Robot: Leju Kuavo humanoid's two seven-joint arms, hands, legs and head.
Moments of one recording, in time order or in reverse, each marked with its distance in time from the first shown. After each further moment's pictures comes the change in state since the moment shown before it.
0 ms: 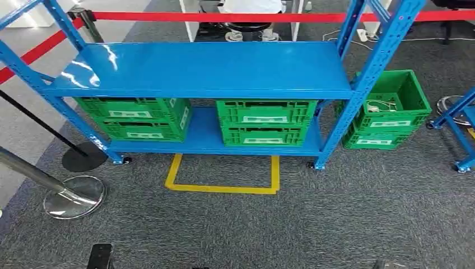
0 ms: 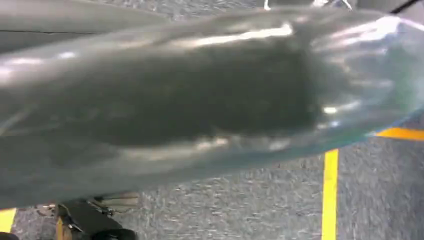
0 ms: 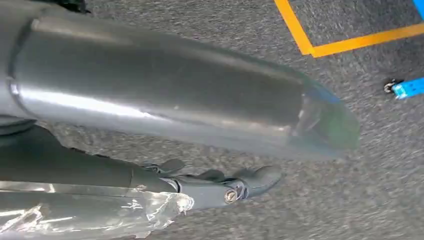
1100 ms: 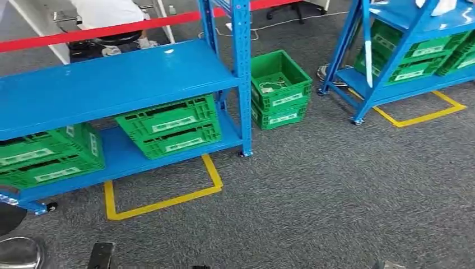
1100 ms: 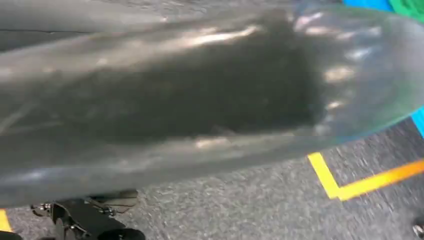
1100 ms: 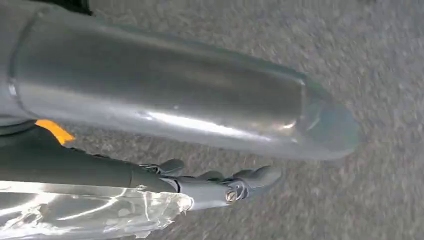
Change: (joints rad) left arm -0.011 0.013 -0.020 0.035 0.022 0.015 0.000; right arm 0.002 -0.002 -0.004 0.007 0.002 0.011 0.000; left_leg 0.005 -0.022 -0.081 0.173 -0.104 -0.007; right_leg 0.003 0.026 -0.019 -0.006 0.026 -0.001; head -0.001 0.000
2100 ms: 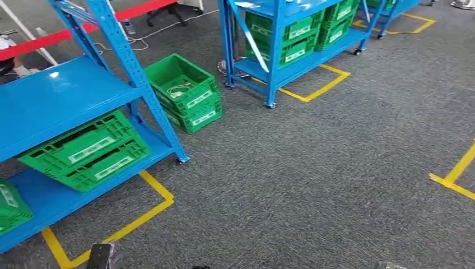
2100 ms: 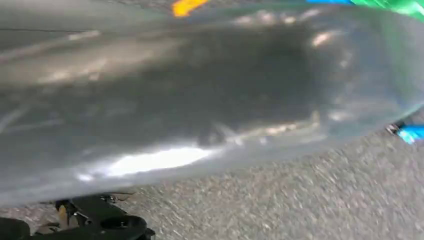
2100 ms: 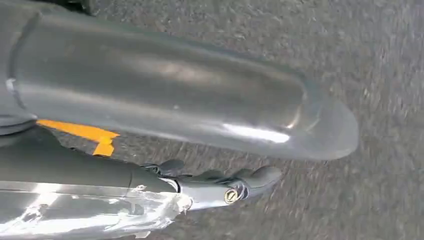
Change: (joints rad) left arm 0.006 0.009 -0.042 0.006 0.051 -0.050 0.003; right arm 0.004 -0.002 -0.003 -0.001 -0.003 0.005 0.000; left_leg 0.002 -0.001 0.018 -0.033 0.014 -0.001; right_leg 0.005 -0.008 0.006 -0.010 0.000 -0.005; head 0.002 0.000
